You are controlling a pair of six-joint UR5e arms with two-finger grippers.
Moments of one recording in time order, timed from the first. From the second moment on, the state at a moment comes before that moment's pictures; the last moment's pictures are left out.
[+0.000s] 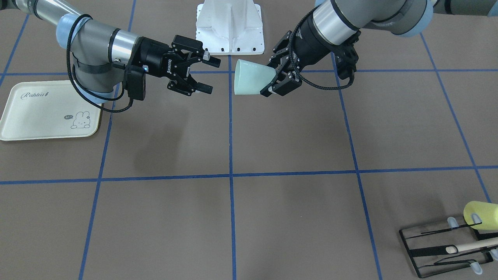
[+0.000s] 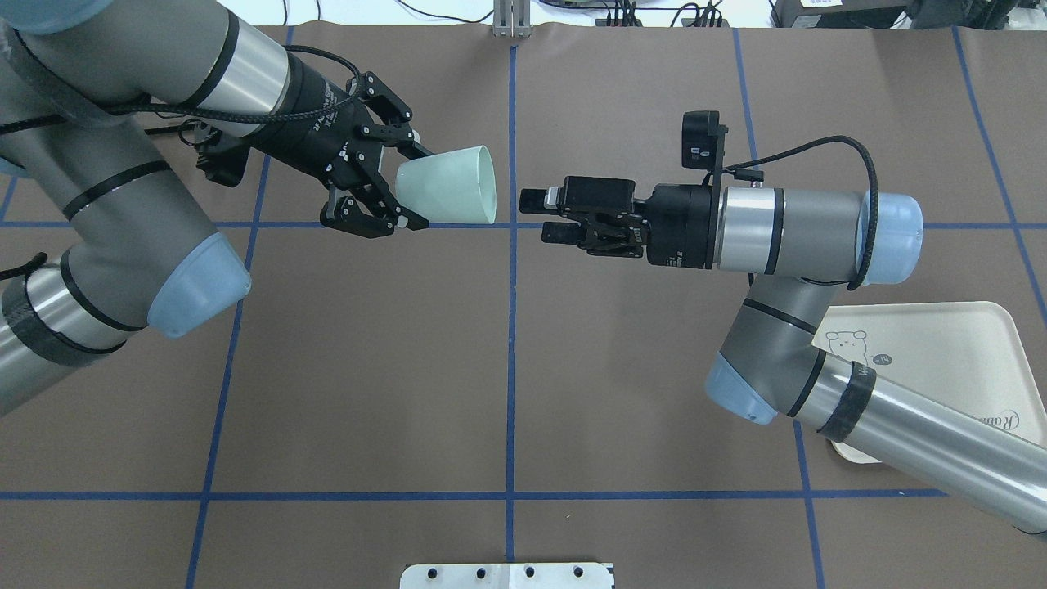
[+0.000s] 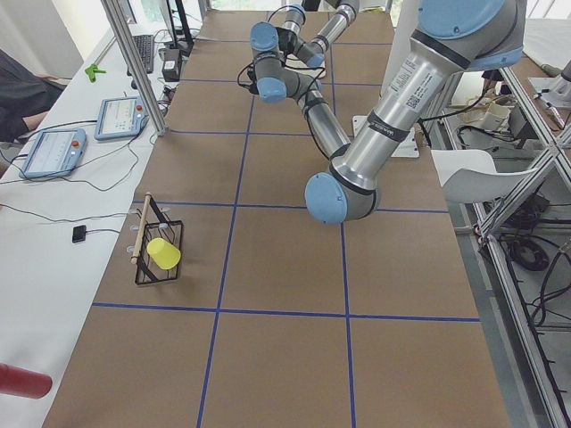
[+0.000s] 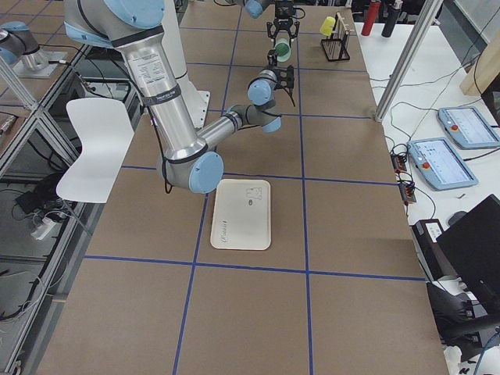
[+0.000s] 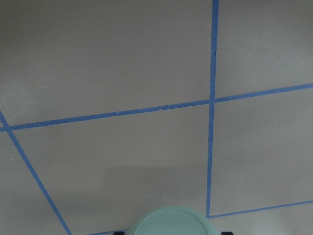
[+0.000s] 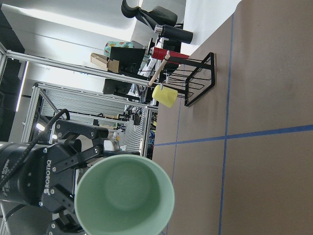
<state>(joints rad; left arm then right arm) -0.84 -2.20 -1.83 -1.99 -2.35 -2.80 0.63 -1.07 1.54 0.07 1.90 1.76</state>
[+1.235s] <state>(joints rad) -0.81 -2.20 -1.84 -2.04 -2.35 -2.87 0.60 -1.06 1.53 0.07 1.86 1.74</state>
